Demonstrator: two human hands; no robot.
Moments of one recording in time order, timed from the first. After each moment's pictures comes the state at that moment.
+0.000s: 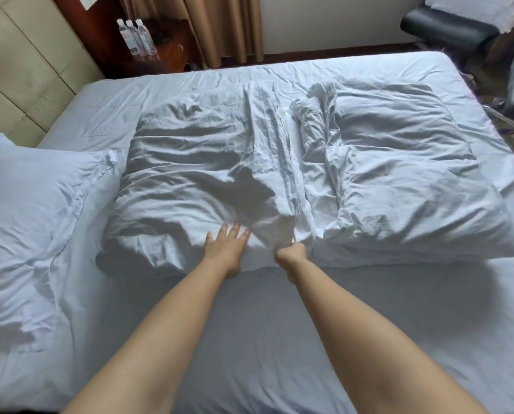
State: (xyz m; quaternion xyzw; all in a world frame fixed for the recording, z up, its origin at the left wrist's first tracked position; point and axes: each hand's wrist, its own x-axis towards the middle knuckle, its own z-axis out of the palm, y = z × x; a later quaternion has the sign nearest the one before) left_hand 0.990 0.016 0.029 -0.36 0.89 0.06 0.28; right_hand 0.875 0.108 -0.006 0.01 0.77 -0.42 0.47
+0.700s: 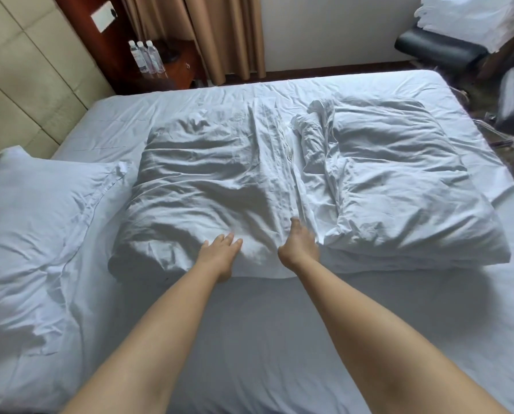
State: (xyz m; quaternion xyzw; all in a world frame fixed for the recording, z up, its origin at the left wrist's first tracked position) left_hand 1.015 0.011 0.057 -0.34 0.89 0.06 0.30; right_hand 0.866 0.117 0.055 -0.30 0.89 -0.17 0.29
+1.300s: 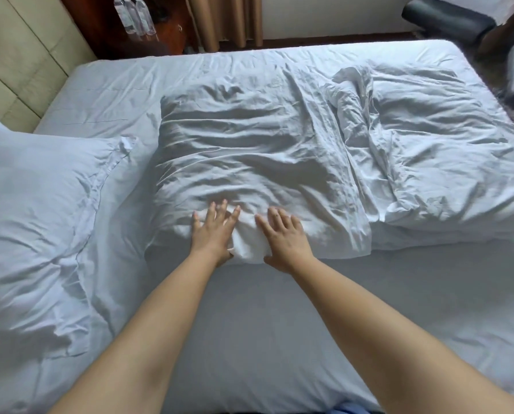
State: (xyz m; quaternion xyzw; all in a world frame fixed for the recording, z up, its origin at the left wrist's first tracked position) left_hand 1.125 -0.093 0.021 -0.35 0.91 0.01 0.22; right_hand 0.998 0.028 0.008 -0.57 0.81 0.06 0.13
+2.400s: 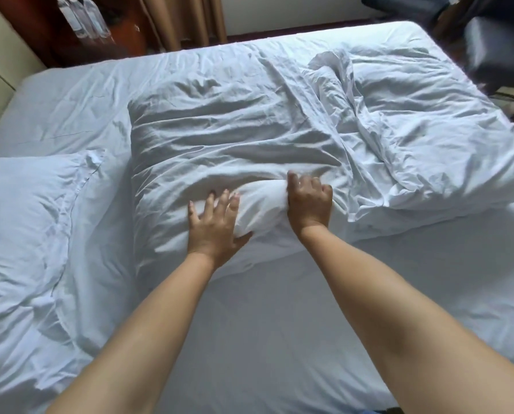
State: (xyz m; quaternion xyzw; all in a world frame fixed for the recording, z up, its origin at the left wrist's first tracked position) left_hand 1.115 -0.123 -0.005 -0.26 0.96 -0.03 -0.01; right_hand 0.950 -0.013 -0.004 -0.37 0.90 -0.06 -0.21
